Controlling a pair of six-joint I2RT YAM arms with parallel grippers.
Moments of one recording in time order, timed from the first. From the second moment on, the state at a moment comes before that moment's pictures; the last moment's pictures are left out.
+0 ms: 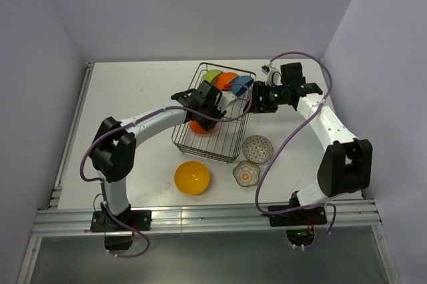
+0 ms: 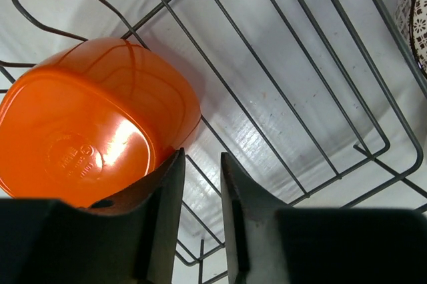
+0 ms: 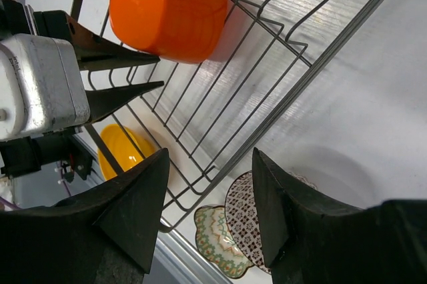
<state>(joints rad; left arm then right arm) -0.76 1.87 1.49 -0.58 0.07 0.15 0.13 1.50 1.24 -0.65 -0.63 0.17</state>
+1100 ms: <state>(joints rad) -0.53 1.50 1.25 -0.48 0.15 -0.01 0.39 1.62 1.29 -0.76 -0.50 -0.01</state>
